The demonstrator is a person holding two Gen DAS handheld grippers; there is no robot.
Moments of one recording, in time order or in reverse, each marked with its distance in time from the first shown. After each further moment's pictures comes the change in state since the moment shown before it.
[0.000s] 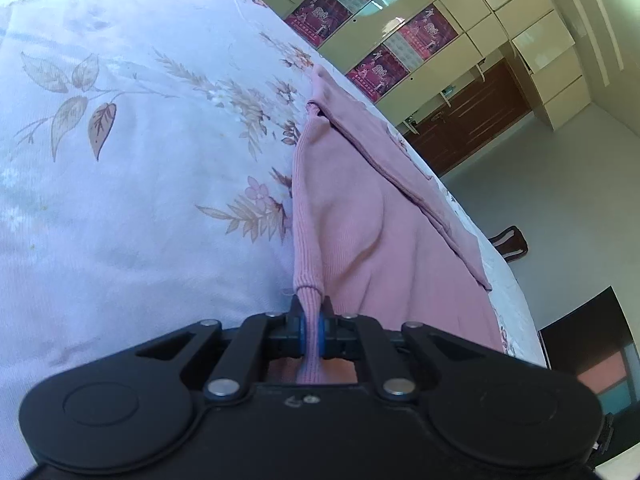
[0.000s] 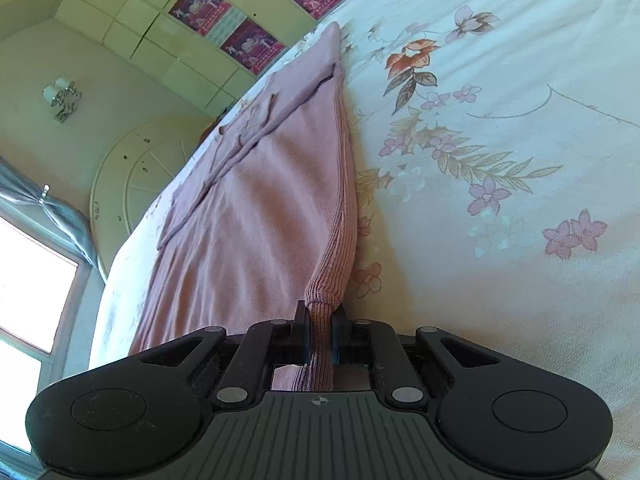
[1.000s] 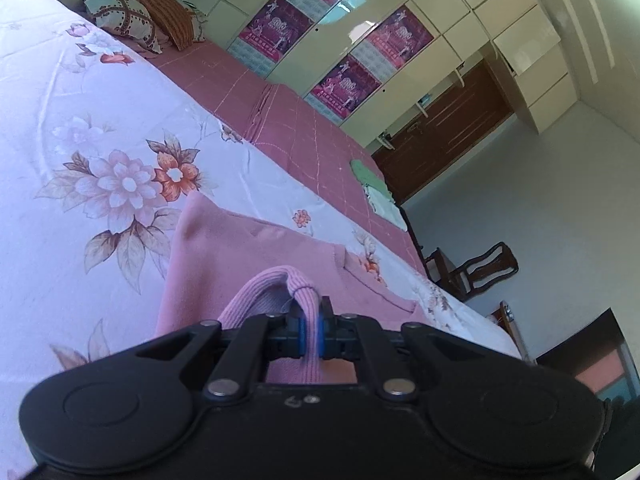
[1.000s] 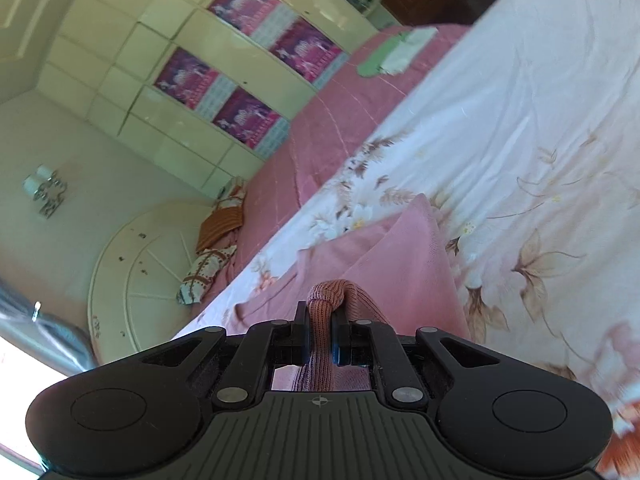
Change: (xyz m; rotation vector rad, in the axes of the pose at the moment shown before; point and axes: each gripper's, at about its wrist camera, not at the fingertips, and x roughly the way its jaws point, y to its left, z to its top) left arm 0.229 -0.086 0.251 0.070 0.004 -0.055; right arm 0.156 0.055 0.289 0.110 -0.148 0.003
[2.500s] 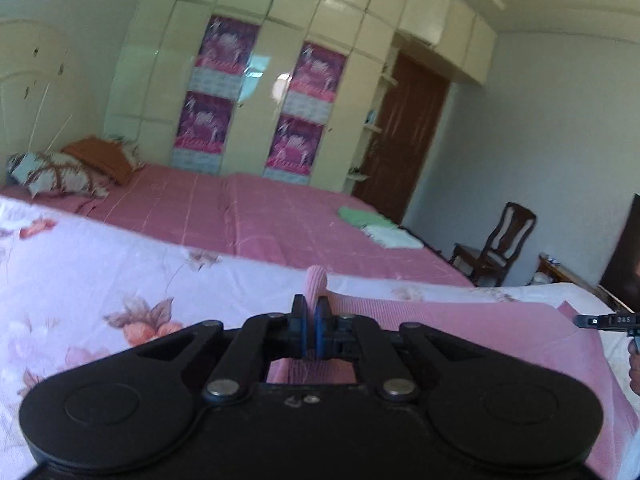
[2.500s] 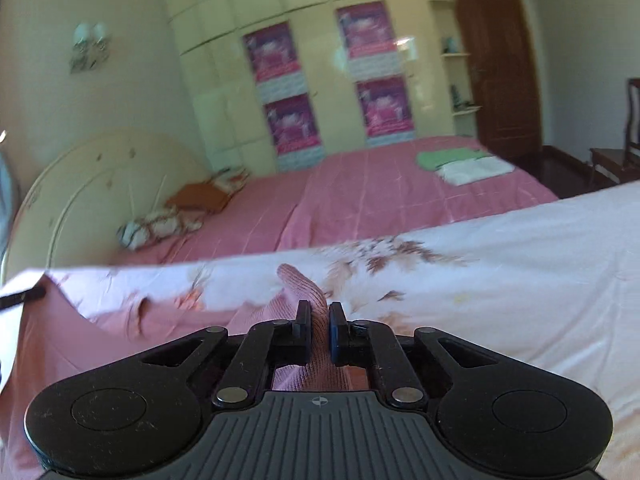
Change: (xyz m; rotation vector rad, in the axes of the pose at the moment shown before) left arm 0.060 0.002 0.027 0.463 -0.192 0.061; right arm 0.092 0.017 0.006 -0.643 -0.159 -0.136
